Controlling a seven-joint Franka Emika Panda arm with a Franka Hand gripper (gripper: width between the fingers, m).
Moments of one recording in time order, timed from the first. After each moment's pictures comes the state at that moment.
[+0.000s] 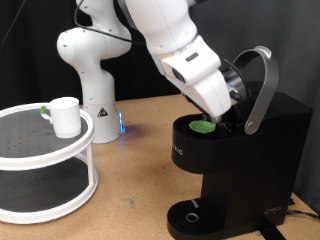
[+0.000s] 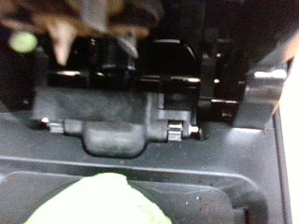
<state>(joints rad) 0.39 0.00 -0.35 -2.09 0.55 1.98 -1.05</state>
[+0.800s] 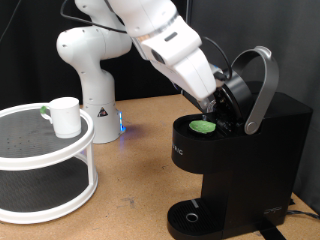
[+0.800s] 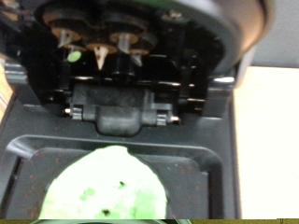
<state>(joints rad) 0.36 -0.05 -0.38 -2.09 0.57 1.96 -1.08</state>
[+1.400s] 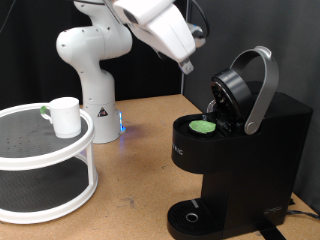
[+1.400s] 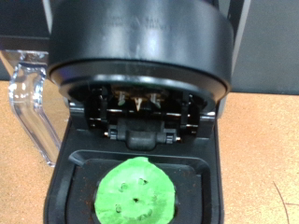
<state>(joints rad) 0.33 -0.12 -0.43 -2.01 0.57 1.79 -1.08</state>
